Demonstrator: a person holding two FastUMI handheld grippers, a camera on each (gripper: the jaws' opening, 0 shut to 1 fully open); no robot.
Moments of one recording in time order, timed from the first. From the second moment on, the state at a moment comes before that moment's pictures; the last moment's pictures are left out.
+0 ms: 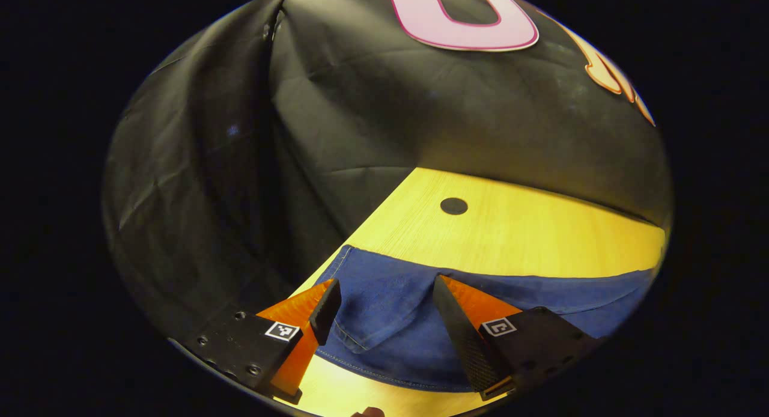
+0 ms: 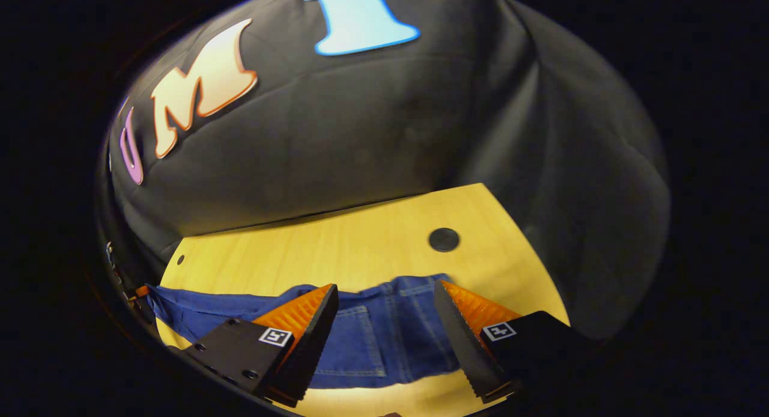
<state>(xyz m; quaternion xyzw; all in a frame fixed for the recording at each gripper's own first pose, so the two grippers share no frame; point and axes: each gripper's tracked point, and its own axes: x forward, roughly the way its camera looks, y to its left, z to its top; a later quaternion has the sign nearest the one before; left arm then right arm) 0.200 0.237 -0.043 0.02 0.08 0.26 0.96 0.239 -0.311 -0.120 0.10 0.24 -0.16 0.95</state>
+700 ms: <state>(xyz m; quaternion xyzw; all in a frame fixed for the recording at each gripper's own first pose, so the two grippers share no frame) 0.193 0.234 -0.038 0.02 0.08 0.22 0.97 0.252 -0.291 -0.179 0.11 0.34 -0.14 0.92</state>
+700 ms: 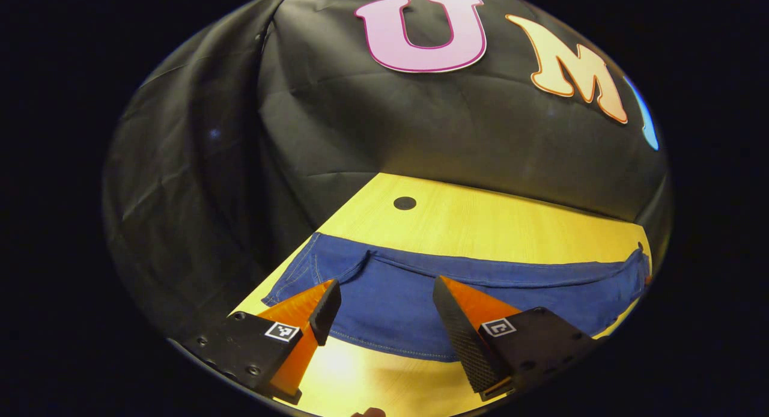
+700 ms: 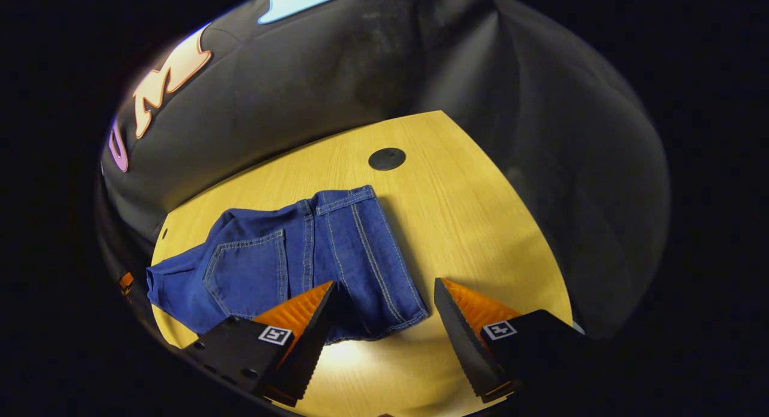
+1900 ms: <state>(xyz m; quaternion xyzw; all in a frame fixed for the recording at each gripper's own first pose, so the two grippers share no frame) 0.193 0.229 -0.031 0.01 0.08 0.21 0.97 0.257 -0.261 -0.155 0.08 0.27 -0.19 0.94</state>
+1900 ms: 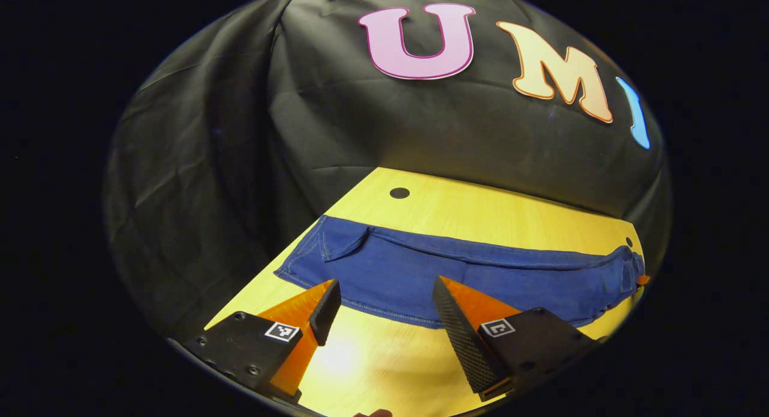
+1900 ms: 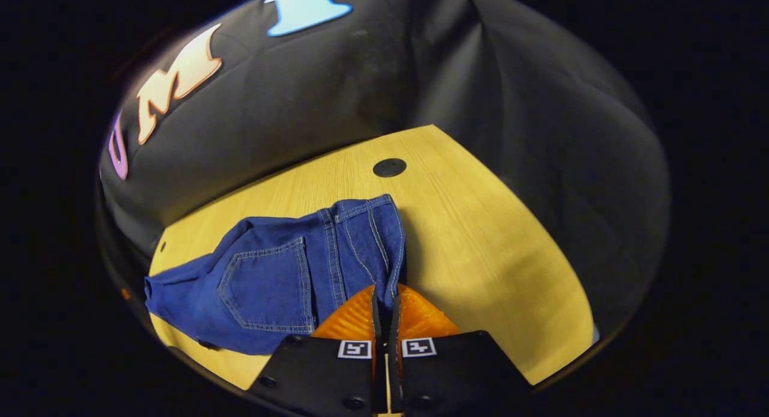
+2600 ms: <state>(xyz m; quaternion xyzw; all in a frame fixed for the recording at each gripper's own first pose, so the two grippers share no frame) 0.190 0.232 -0.039 -0.01 0.08 0.18 0.98 0.255 -0.137 0.012 0.14 0.12 -0.16 0.97</state>
